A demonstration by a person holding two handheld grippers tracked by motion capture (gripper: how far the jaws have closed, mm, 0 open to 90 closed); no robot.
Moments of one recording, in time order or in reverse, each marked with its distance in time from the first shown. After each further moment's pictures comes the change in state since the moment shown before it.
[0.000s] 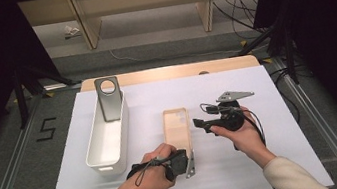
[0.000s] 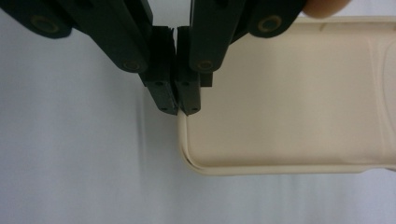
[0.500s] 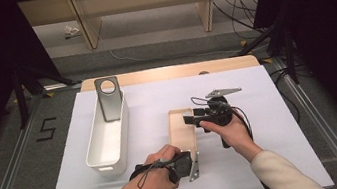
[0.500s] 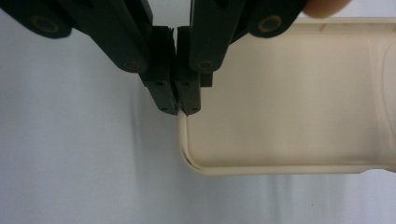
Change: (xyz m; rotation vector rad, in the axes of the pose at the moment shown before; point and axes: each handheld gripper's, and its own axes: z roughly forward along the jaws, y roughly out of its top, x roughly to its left) left arm -0.003 0.008 -0.004 -0.027 0.009 0.025; right arm -0.001 0.008 0.029 0.031 0.096 0.100
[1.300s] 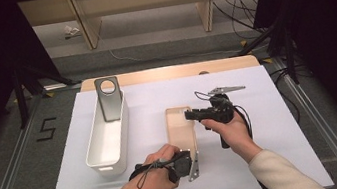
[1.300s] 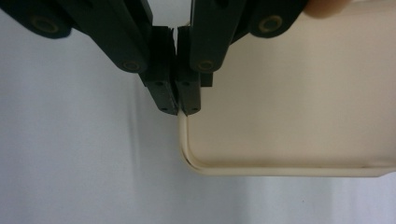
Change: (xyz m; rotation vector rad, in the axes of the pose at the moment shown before) left arm 0.002 -0.001 -0.002 -0.010 0.023 -0.005; right arm 0.011 0.008 -0.013 -0.044 0.057 0.065
